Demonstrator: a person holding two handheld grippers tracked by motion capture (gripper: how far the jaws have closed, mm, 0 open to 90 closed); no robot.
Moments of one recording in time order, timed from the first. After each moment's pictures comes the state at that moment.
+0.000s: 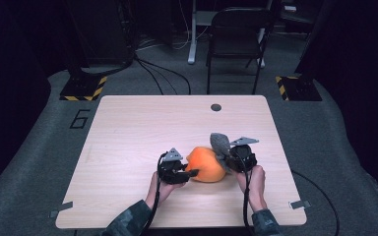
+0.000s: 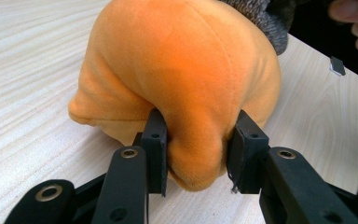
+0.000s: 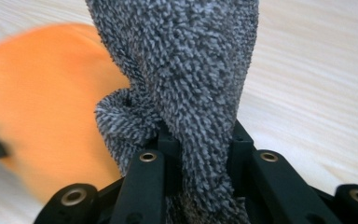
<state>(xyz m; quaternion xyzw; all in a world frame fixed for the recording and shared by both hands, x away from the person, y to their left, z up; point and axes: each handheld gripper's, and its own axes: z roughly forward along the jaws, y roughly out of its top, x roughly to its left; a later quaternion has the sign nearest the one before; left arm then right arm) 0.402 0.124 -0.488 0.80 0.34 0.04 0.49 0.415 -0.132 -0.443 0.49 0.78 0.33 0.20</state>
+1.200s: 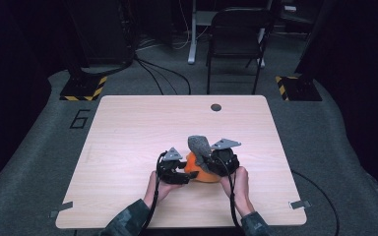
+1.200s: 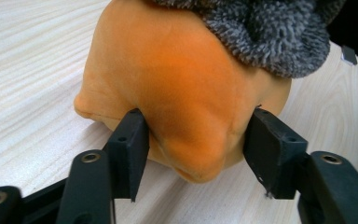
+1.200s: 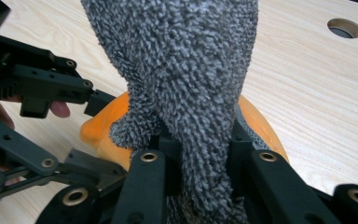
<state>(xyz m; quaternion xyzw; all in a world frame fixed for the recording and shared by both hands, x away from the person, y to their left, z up) 0.405 0.128 -0.487 0.82 0.33 0.05 0.47 0.396 -0.079 -0.426 0.42 0.81 0.38 0.19</state>
